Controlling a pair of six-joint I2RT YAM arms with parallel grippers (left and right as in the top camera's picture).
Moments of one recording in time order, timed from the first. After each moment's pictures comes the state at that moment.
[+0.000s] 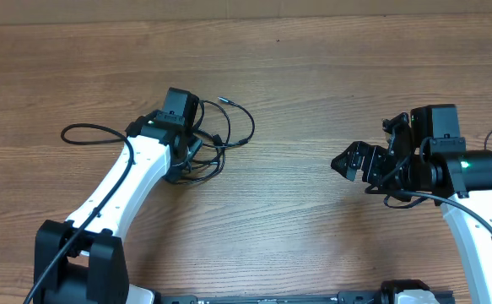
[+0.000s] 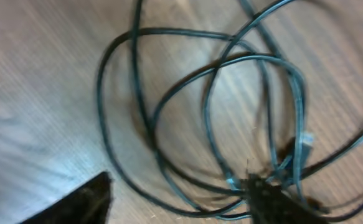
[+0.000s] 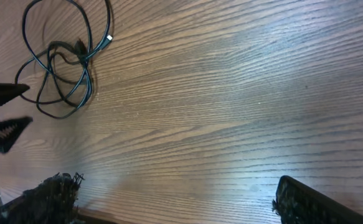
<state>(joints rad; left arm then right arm) -0.27 1.63 1.13 -0.88 -0.18 -1.25 0.04 1.20 1.12 -1.16 -0.42 0.36</state>
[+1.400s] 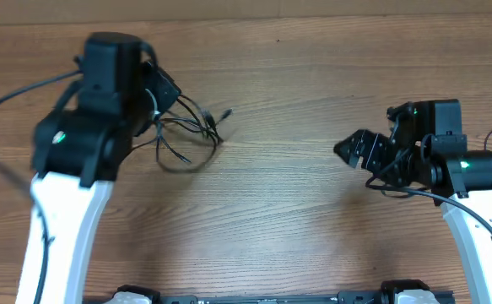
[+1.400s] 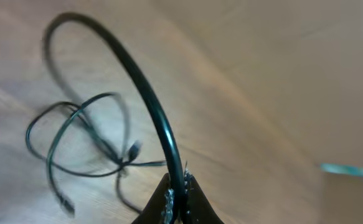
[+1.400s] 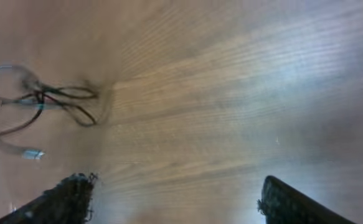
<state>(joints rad) -0.23 1.35 1.70 -1.05 -0.02 -0.93 0.04 1.20 1.11 -0.98 -0.44 0.45</state>
